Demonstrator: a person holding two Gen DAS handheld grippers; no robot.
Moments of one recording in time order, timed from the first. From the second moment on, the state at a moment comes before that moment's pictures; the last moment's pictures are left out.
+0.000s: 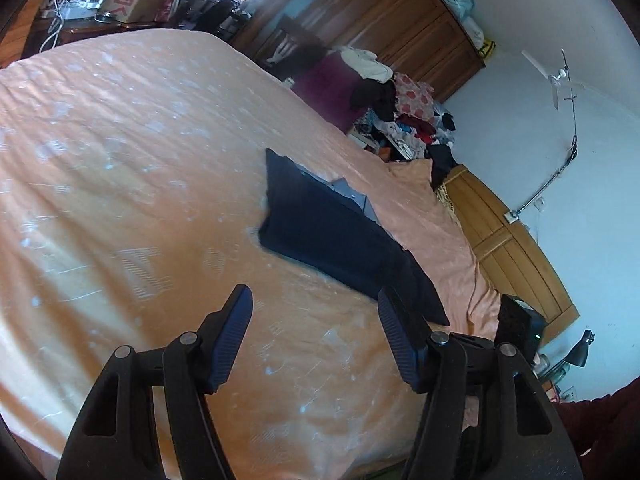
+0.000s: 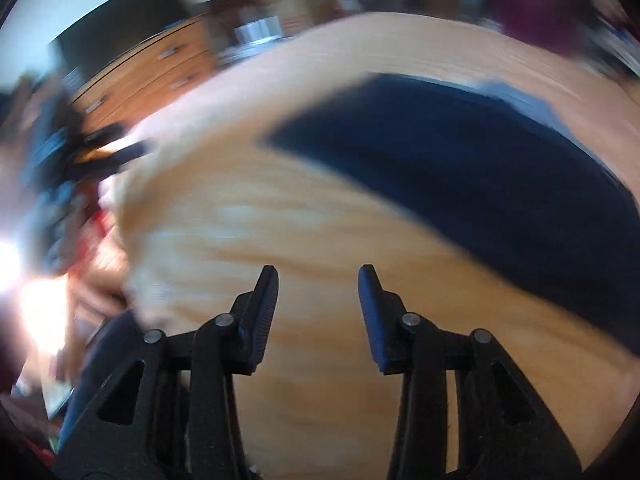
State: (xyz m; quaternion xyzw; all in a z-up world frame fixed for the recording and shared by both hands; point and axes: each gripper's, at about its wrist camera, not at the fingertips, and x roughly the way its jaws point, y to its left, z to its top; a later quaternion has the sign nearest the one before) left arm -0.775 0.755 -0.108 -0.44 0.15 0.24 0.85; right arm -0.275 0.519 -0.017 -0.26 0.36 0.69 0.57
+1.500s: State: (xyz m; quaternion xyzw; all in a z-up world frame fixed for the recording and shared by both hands) left arm -0.615 0.815 -0.160 -0.50 0.23 0.30 0.78; right arm -0.186 0.384 -0.005 -0.27 0.39 0.63 0.61
